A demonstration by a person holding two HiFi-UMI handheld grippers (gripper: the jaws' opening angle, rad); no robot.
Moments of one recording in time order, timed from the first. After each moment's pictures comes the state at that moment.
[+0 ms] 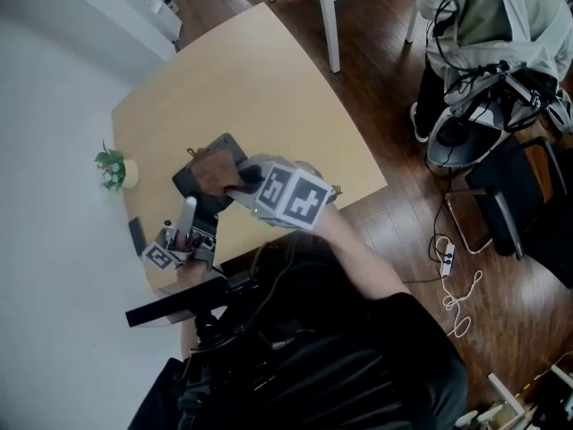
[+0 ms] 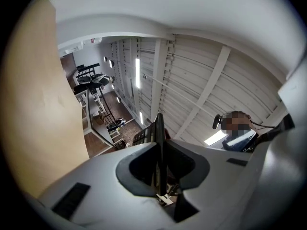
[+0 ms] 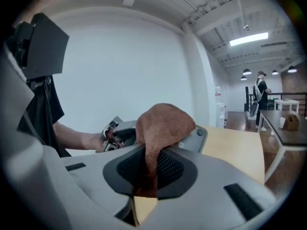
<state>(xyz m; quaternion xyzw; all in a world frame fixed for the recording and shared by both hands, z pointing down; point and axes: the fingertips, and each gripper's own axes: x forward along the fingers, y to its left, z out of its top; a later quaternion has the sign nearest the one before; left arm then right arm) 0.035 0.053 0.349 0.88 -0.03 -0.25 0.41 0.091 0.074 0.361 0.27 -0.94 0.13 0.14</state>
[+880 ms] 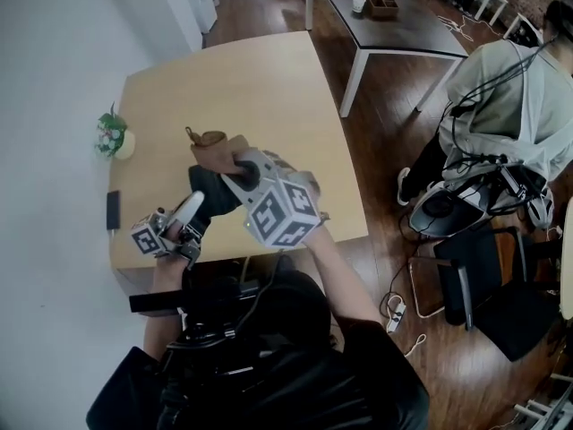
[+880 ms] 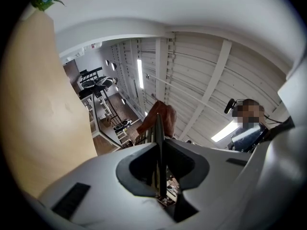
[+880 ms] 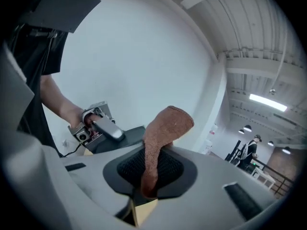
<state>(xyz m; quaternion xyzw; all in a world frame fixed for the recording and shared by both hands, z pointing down) 0.031 0.053 0.360 0.89 -0.06 -0.22 0.40 0.077 0.036 0.325 0.32 -0.91 -0.15 0.21</state>
